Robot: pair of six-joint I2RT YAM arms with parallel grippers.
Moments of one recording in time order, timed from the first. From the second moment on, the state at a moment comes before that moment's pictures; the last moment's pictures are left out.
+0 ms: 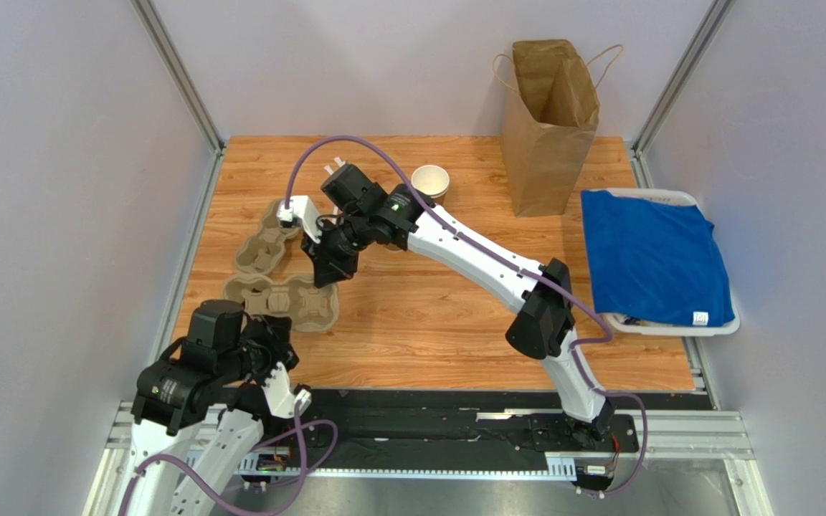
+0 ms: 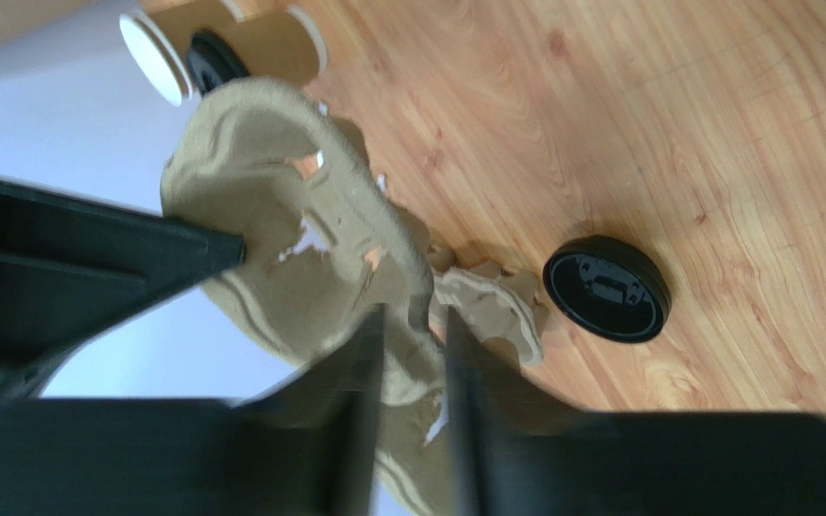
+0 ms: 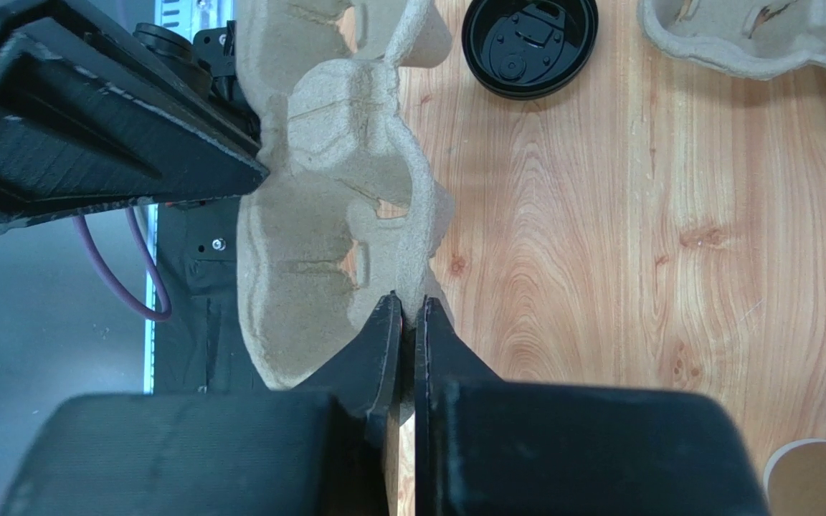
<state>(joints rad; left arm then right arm) -0.29 0.42 0.85 -1.32 0.31 2.02 0.99 2.17 2.28 -0.91 -0.59 -0.25</state>
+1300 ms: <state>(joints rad) 0.28 1.35 1.77 -0.79 1.08 -0.32 0.70 1.23 1.43 -0.52 -0.25 0.17</state>
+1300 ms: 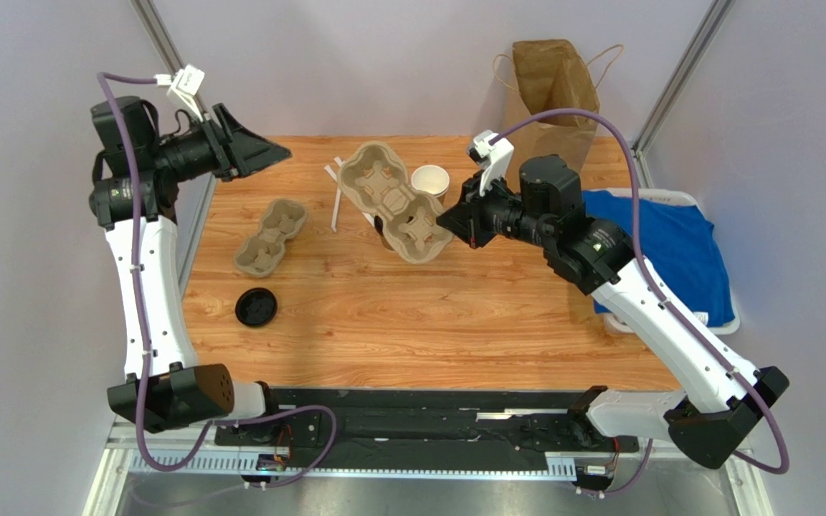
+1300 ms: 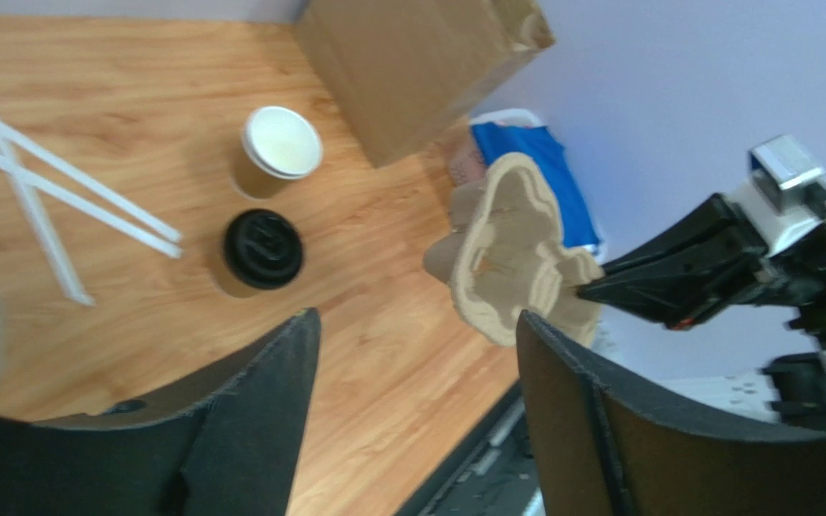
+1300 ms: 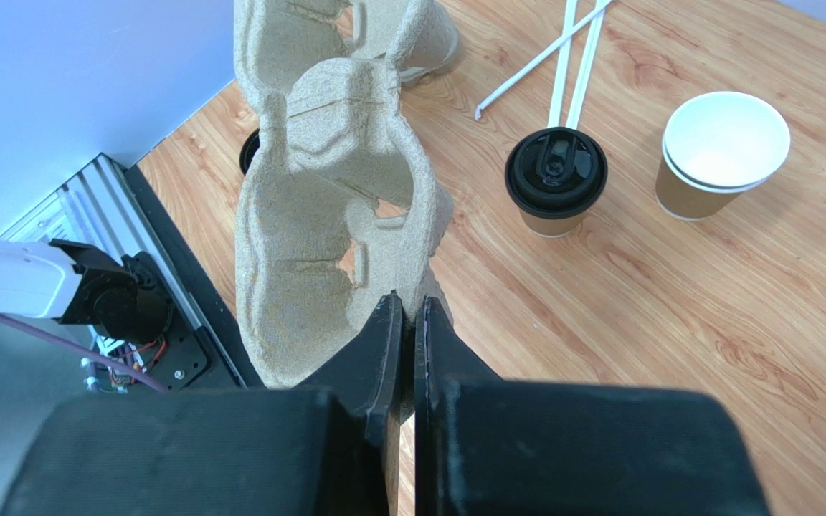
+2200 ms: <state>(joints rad) 0.01 1.37 1.57 -0.53 1.09 -0.42 0.68 1.20 1.38 -0.47 -0.28 0.20</state>
